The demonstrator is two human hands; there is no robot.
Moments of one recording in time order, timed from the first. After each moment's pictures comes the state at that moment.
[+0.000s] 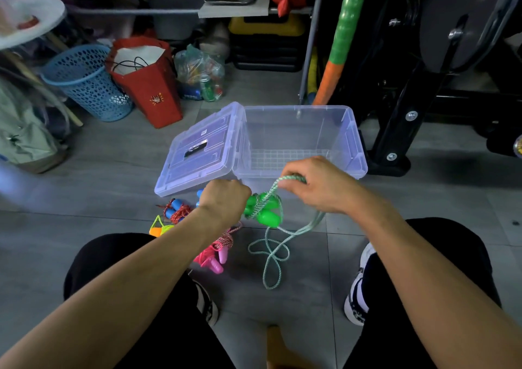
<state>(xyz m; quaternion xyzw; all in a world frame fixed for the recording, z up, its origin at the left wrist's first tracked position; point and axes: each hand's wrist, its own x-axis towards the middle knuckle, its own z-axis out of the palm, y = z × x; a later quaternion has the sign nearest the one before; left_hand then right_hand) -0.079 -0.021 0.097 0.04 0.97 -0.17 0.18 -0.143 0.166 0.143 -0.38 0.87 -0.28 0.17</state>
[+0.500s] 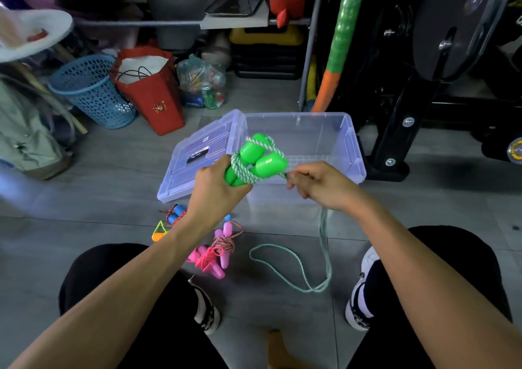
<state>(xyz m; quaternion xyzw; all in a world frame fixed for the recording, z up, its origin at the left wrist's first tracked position) -0.066 -0.029 0.113 -0.13 0.90 0.37 -0.19 -0.155 0.180 0.121 -0.27 0.83 -0.42 0.23</state>
